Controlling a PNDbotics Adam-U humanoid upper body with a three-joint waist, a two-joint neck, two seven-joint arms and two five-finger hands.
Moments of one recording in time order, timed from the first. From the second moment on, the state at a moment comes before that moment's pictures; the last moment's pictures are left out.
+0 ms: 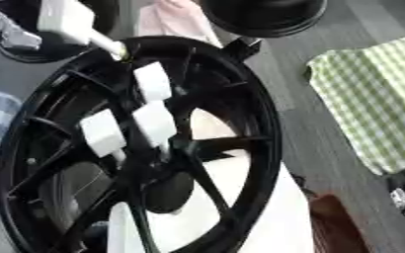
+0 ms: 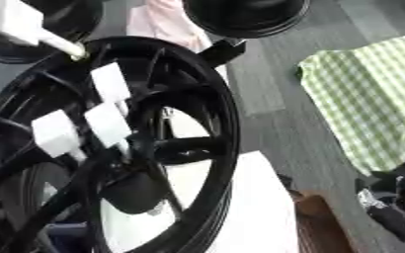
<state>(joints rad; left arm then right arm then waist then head) -1.07 0.84 -0.19 -1.43 0.00 -0.15 -0.51 0.04 -0.38 -0.26 -1.44 0.11 -0.23 -0.14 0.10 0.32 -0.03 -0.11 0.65</state>
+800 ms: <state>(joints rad) -0.55 0.99 0.16 -1.32 -0.02 -0.11 -0.14 0.06 -0.38 -0.28 -1.43 0.11 -0.23 -0.16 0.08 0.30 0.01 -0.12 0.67</state>
